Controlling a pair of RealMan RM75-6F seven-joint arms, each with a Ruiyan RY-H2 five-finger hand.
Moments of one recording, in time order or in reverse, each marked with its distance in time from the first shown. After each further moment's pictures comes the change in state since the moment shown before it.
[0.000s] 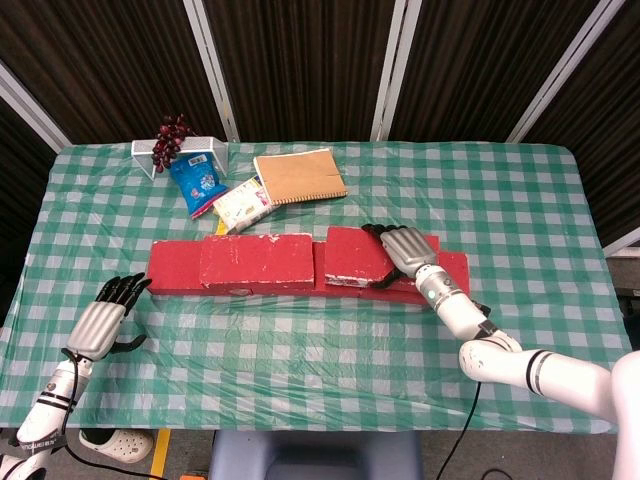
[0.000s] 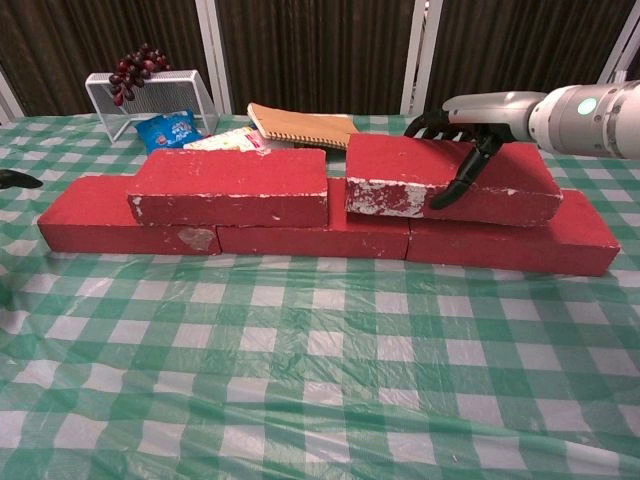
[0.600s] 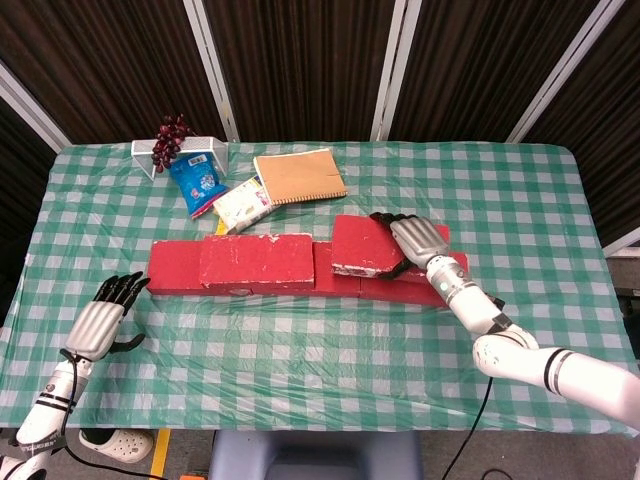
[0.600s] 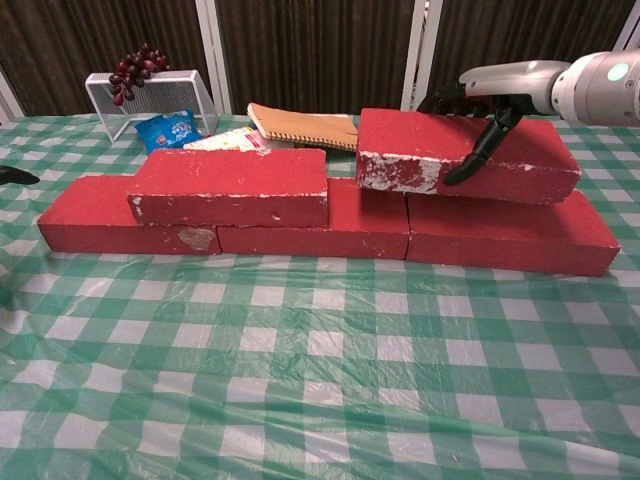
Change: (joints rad) left arm 0.005 -0.001 0.000 -0.007 -0.007 0.017 0.023; right arm -0.036 0.072 0.057 -0.034 -0.045 -0.038 0.016
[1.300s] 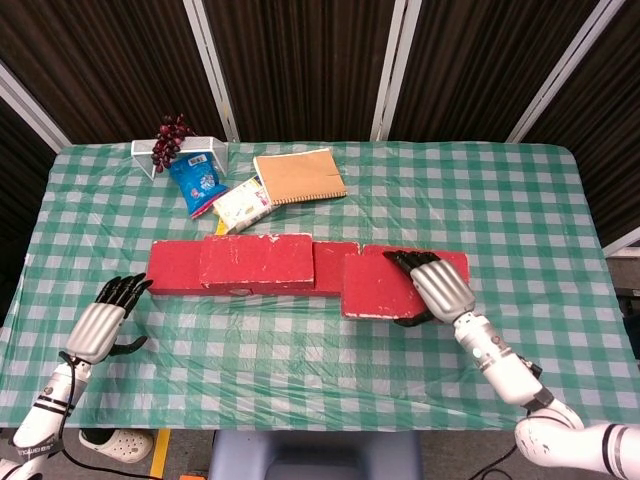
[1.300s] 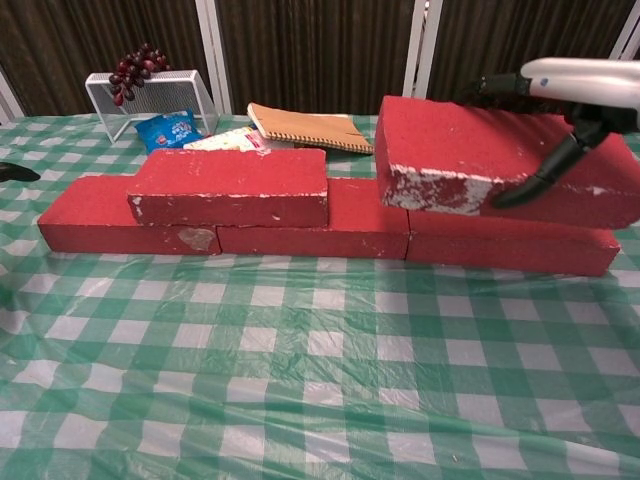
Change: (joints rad) left arm 0.000 0.014 0.020 -0.018 0.025 0.033 -0.022; right arm -0.280 0.118 -0.027 -0.351 -0.297 0.288 -0.034
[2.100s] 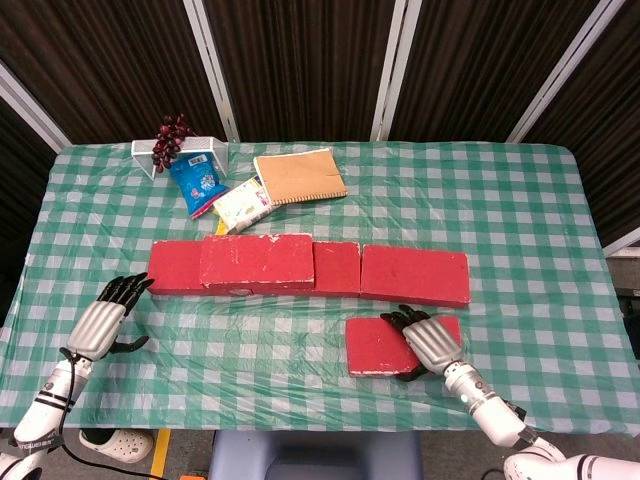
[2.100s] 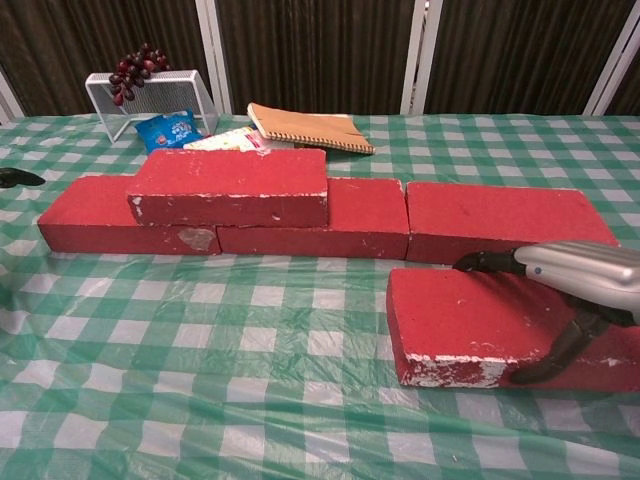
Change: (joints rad) left arm -0.024 -0.013 0.020 0.057 -0.001 -0.020 -0.100; right arm -0.142 -0.207 -0.201 0.138 -0.111 -0.012 -0.053
